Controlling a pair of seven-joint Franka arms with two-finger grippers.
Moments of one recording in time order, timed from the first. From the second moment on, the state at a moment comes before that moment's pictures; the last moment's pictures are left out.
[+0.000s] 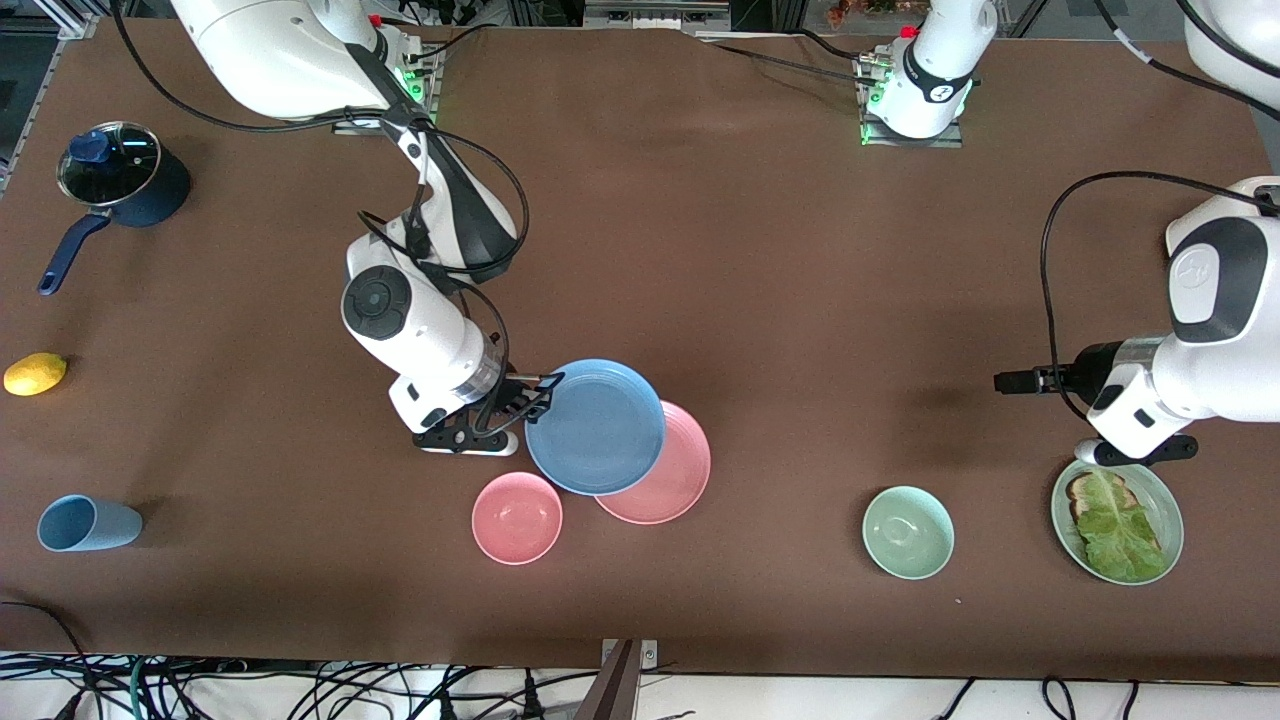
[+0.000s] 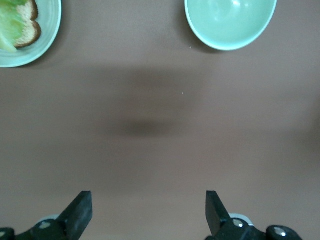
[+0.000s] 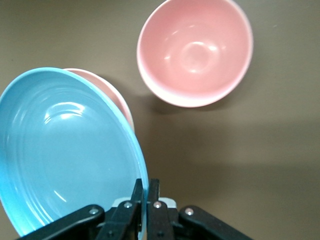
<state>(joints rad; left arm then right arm) 0.20 0.45 -0.21 -1.47 -0.02 1.65 -0.05 0.31 0.67 0.22 -1.46 0.03 2.32 0.56</state>
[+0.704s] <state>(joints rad) 0.11 0.10 -0.11 -1.61 0.00 1.63 0.13 0.39 0.79 0.21 -1.38 0.00 2.44 0.66</state>
